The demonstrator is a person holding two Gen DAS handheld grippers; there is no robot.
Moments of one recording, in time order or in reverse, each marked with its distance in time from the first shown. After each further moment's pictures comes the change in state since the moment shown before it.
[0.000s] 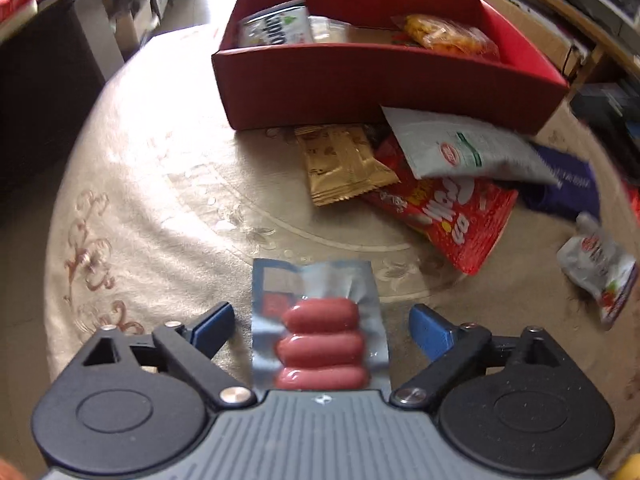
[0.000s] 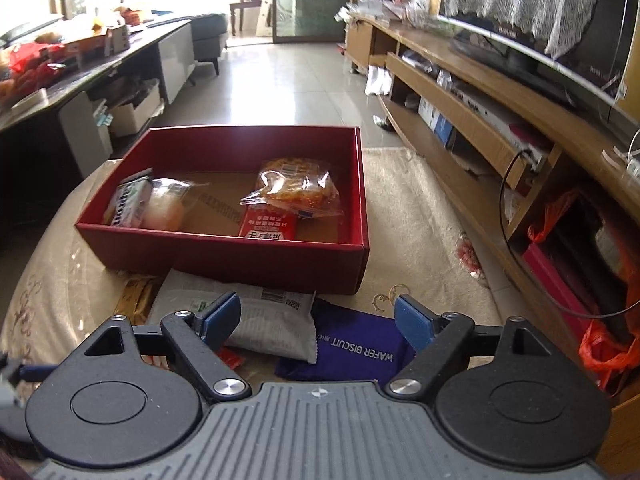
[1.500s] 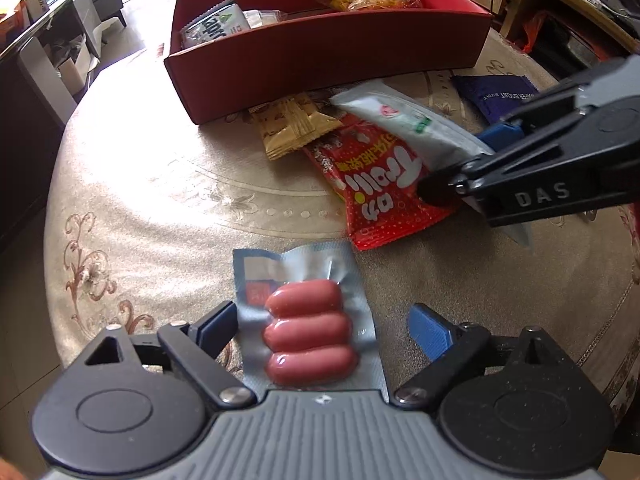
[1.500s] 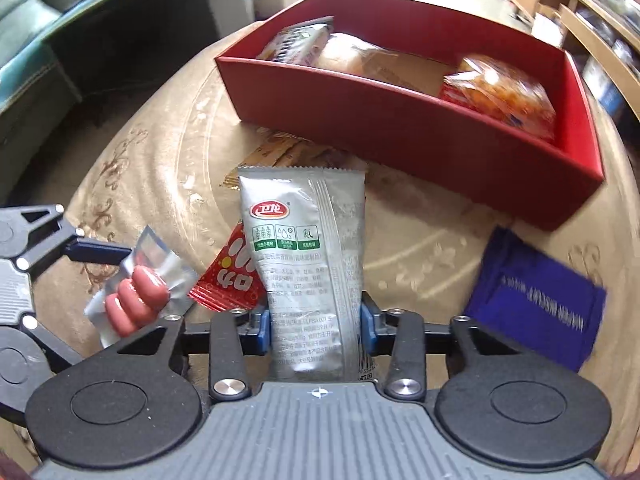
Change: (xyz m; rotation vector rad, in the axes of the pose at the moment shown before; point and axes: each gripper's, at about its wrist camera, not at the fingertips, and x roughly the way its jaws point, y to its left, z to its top) left arm -0.012 0.012 -0.025 0.219 0.017 -0.088; right arm 0.035 0.066 -0.044 -0.273 0.267 0.339
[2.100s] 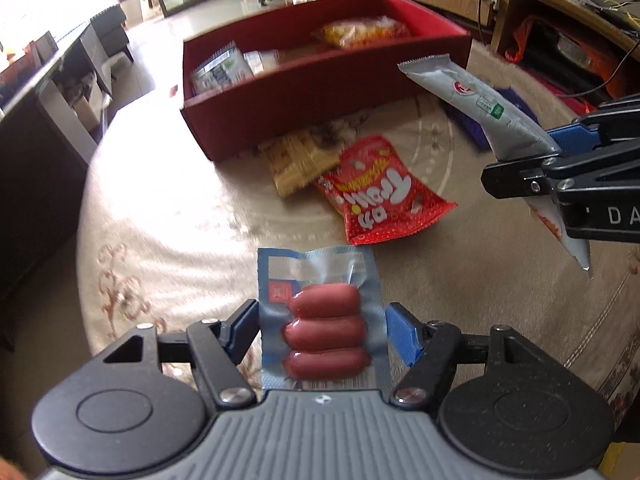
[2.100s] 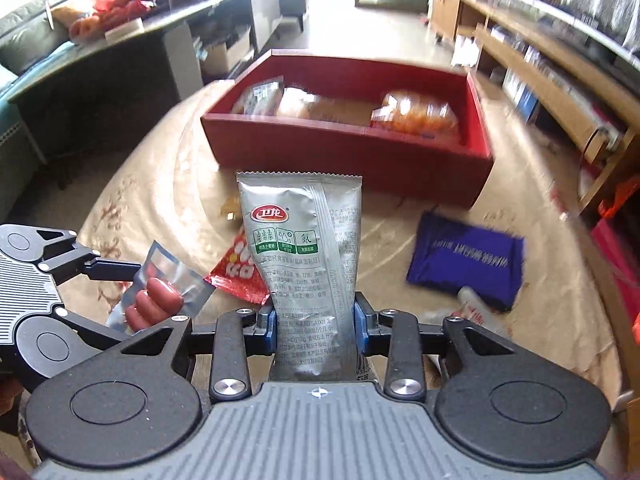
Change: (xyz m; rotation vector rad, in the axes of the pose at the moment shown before) left arm -0.033 -0.012 -0.002 0.067 -0.091 0.072; right arm -0.067 0.027 -0.039 0.111 -0.180 -0.164
